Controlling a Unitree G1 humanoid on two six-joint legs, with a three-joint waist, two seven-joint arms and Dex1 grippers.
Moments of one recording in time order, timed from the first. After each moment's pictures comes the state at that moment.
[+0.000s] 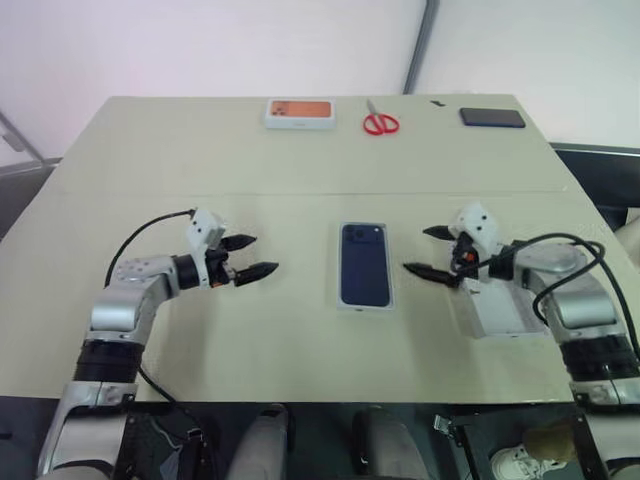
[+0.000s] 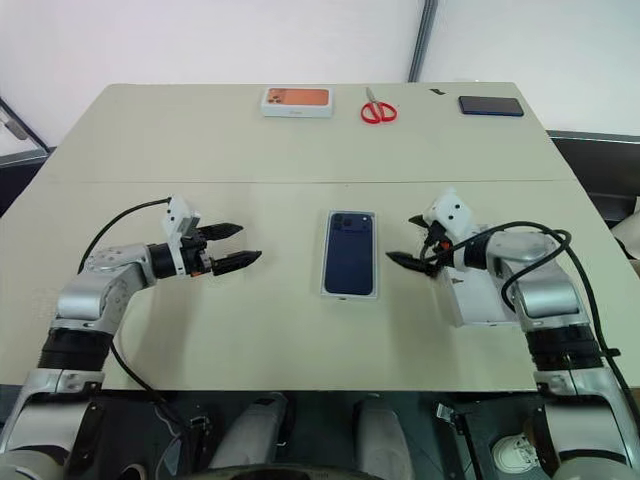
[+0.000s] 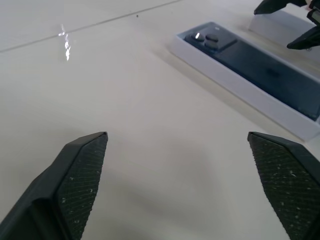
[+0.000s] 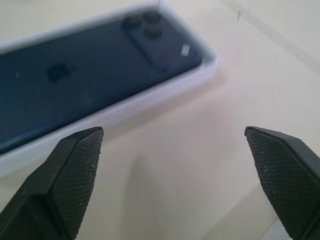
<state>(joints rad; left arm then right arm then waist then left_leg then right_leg) -0.42 0.57 0.05 0.17 -0.38 0.44 -1.03 -0.40 -0.75 0.00 0.08 0.23 0.47 1.00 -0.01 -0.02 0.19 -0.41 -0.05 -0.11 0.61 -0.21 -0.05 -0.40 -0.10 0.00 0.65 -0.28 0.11</state>
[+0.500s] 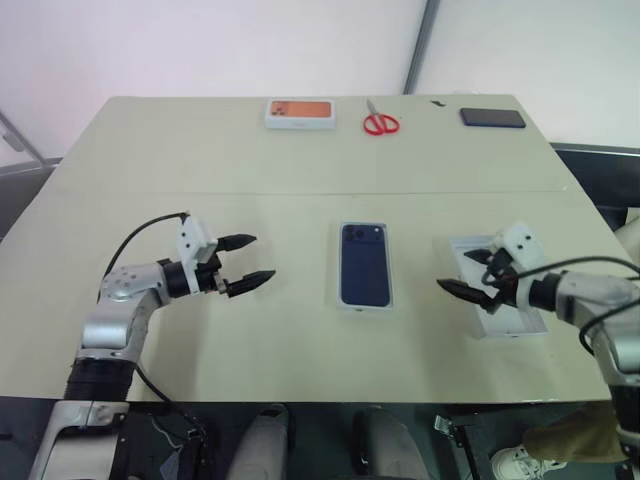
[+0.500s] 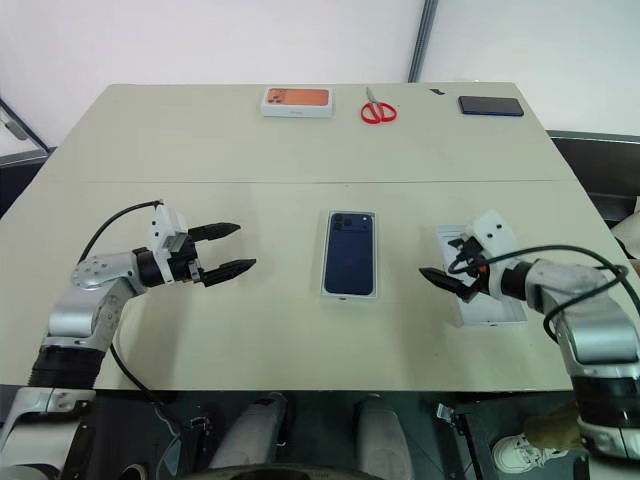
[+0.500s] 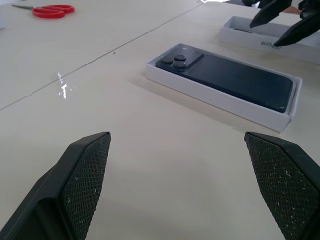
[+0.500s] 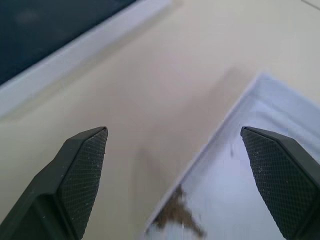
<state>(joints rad) -0.32 0.58 0.06 0.13 -0.39 0.17 -1.11 -0.09 -0.80 -0.22 -0.25 0.30 0.67 0.83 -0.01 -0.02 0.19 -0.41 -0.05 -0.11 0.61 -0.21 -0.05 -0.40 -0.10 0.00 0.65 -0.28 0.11</state>
